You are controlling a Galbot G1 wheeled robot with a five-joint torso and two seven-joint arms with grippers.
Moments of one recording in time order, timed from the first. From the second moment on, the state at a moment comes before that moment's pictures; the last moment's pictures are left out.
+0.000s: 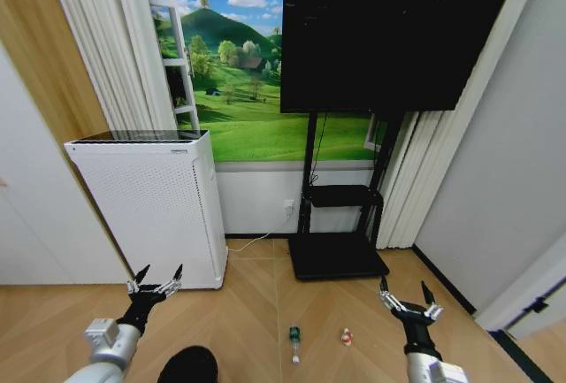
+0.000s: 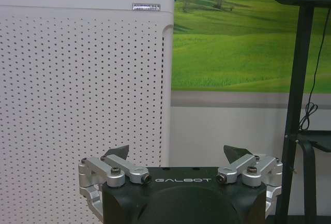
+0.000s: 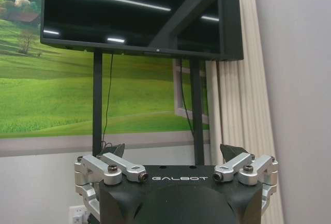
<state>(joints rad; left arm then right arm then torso) 1.68 -1.11 -0.77 -2.16 -0.55 0.09 -0.04 -1.73 1.41 0.71 2.05 0.23 0.36 0.17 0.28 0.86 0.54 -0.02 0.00</state>
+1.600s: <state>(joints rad) 1.82 -1.19 -0.84 -2.16 -0.49 -0.03 -0.04 -1.72 1.42 0.69 2.01 0.22 0.36 0.14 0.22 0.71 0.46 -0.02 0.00</state>
